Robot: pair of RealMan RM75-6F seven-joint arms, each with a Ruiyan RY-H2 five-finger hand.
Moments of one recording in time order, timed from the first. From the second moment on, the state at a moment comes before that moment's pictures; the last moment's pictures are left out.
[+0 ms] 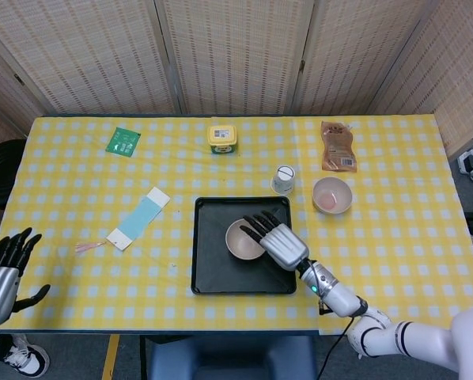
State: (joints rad) left arm -0.11 -1.09 -0.02 -1.59 1.55 1.48 -0.02; right arm 0.70 -1.58 0.09 -1.38 -1.49 0.94 -0.27
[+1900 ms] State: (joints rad) left arm -0.13 -1.10 -0.02 -1.60 1.53 1.45 0.01; right arm 0.63 -1.79 0.11 -0.56 -1.44 1.00 0.24
